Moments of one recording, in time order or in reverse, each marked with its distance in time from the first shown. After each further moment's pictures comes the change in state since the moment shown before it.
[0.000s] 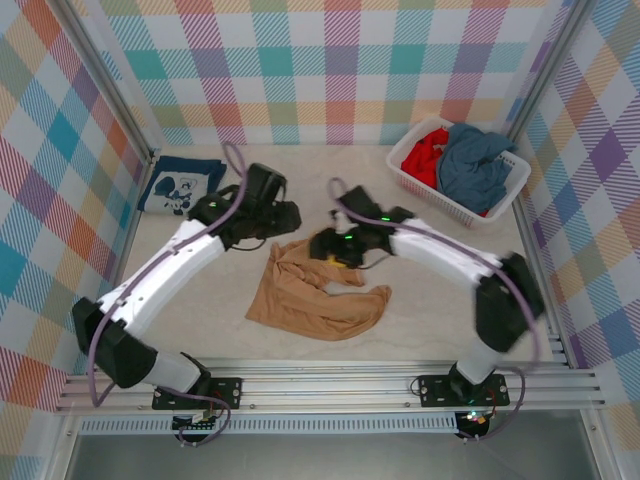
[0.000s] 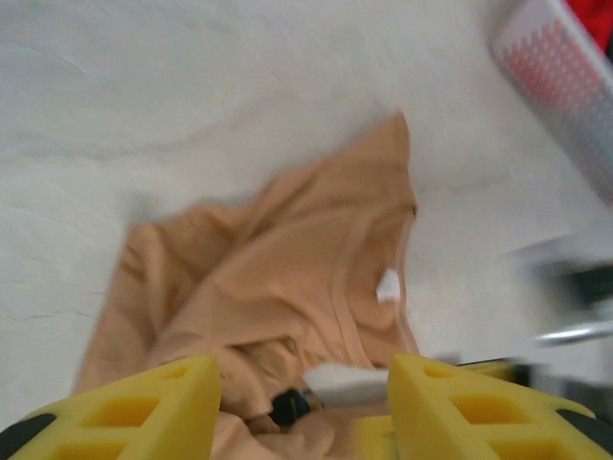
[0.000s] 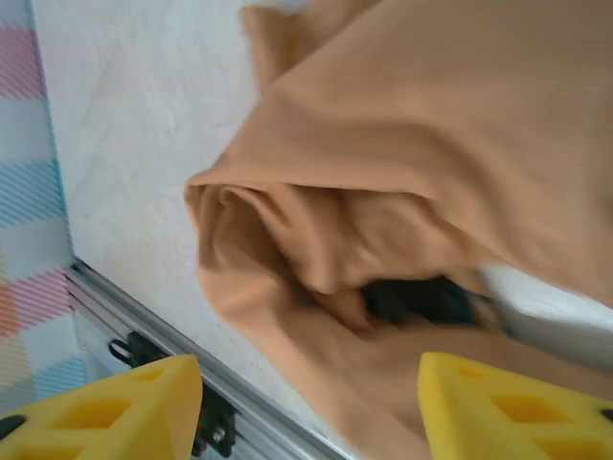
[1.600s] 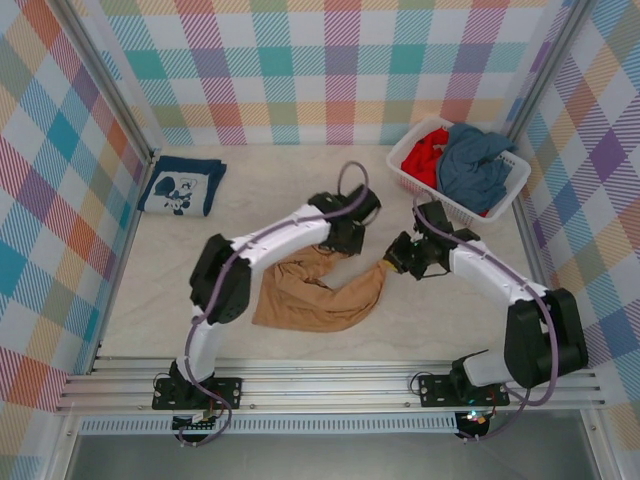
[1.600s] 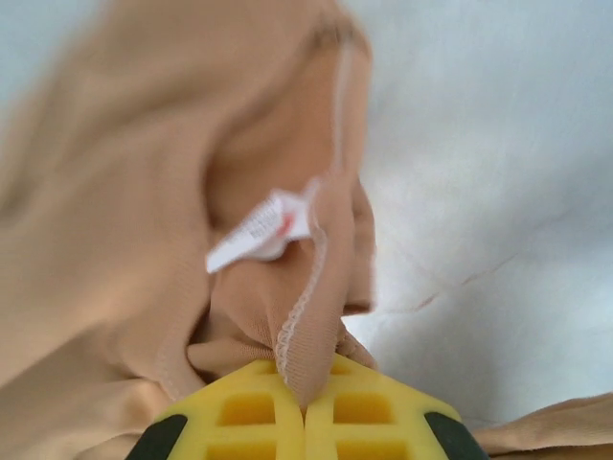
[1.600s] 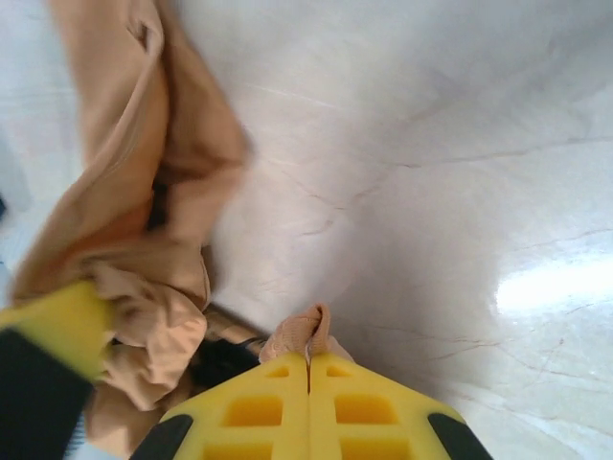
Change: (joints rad) left arm -0.156 0.606 0.422 -0.077 -0.065 0.114; right arm -0.344 -0.179 -0.300 0.051 0.027 0.202
